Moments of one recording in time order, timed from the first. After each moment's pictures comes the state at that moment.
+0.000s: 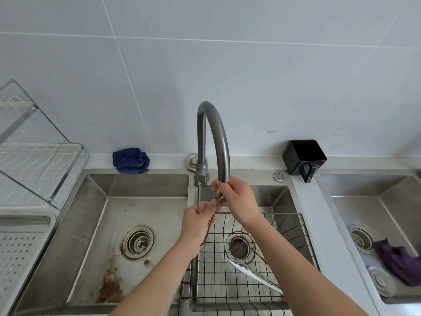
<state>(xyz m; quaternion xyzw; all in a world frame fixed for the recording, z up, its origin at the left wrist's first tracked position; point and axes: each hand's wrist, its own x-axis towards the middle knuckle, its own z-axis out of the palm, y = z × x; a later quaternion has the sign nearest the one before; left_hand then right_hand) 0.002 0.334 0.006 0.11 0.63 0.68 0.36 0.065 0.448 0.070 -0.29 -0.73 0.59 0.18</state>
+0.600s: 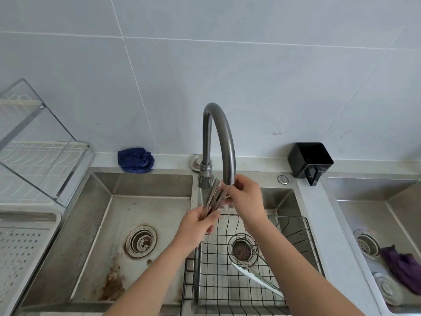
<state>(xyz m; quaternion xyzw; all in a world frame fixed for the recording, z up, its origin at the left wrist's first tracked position) -0.014 0.317 -0.003 0.21 0.69 0.59 0.38 0.058 0.456 0.058 -0.33 -0.68 0.61 0.23</state>
